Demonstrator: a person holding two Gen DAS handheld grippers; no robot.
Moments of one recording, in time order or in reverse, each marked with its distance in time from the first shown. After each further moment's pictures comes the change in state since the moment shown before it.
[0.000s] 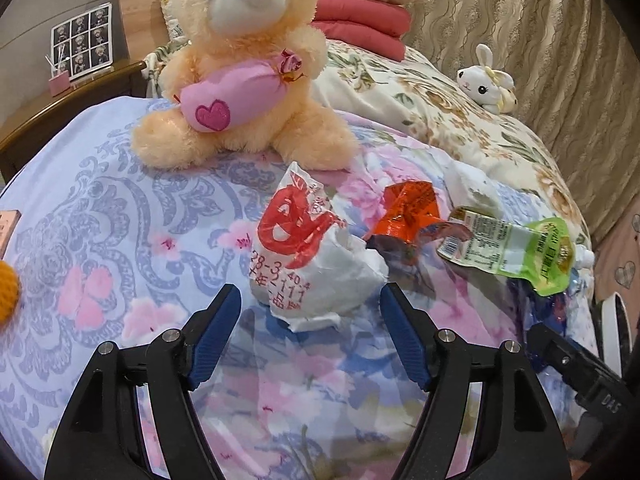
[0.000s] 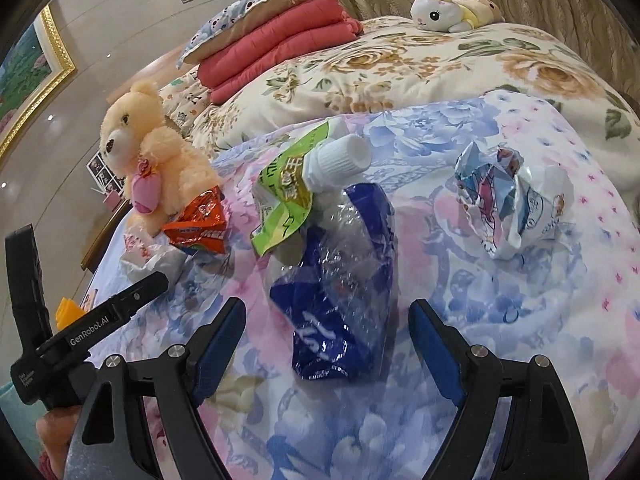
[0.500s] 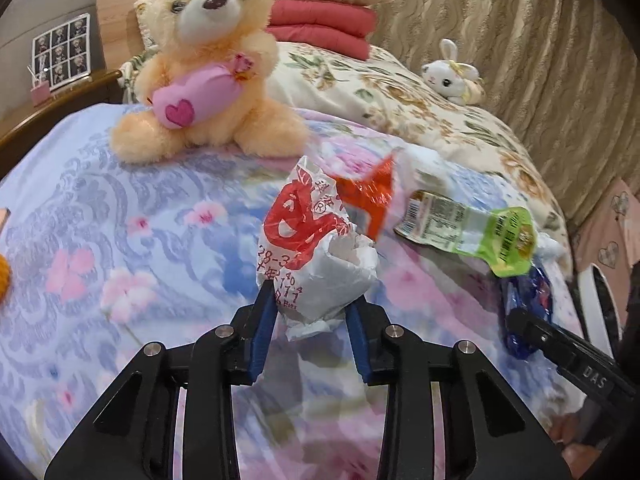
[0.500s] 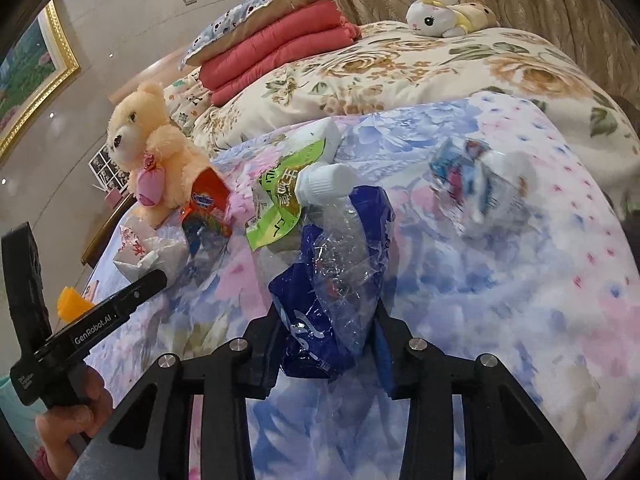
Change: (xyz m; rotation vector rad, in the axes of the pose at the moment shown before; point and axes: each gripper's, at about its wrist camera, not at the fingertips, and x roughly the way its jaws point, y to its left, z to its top) left arm -0.029 -0.021 -0.027 0.054 -0.010 -0.100; right arm -0.030 -0.011 -0.021 -0.001 -0.015 0.004
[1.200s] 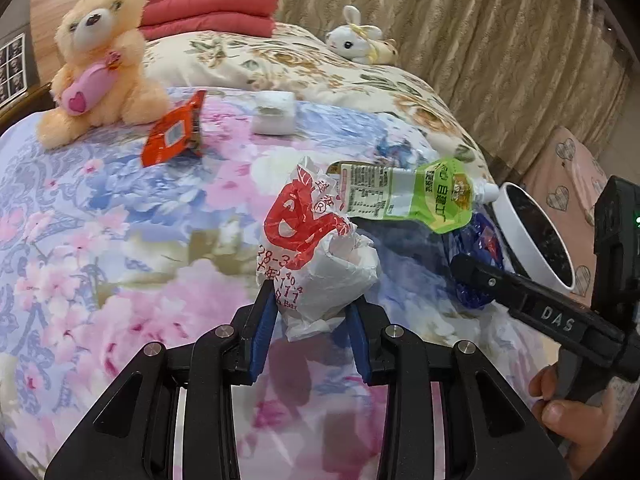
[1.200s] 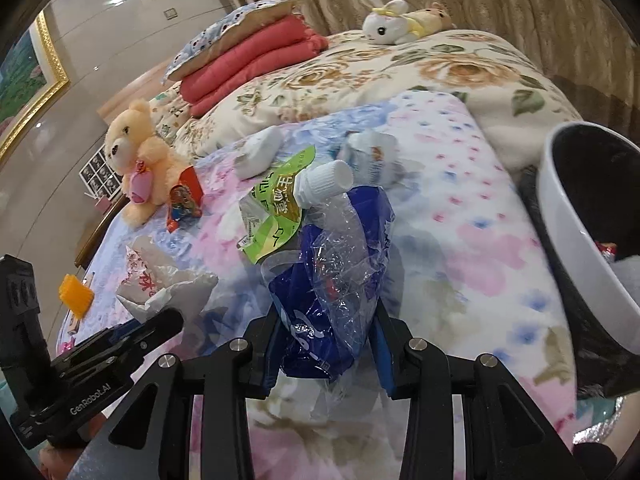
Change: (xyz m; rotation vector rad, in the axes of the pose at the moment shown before) left arm -0.035 -0.097 -0.059 0.142 0.064 -0.187; right arm -0.066 -0.051 -0.033 0.035 -0.019 -0.083
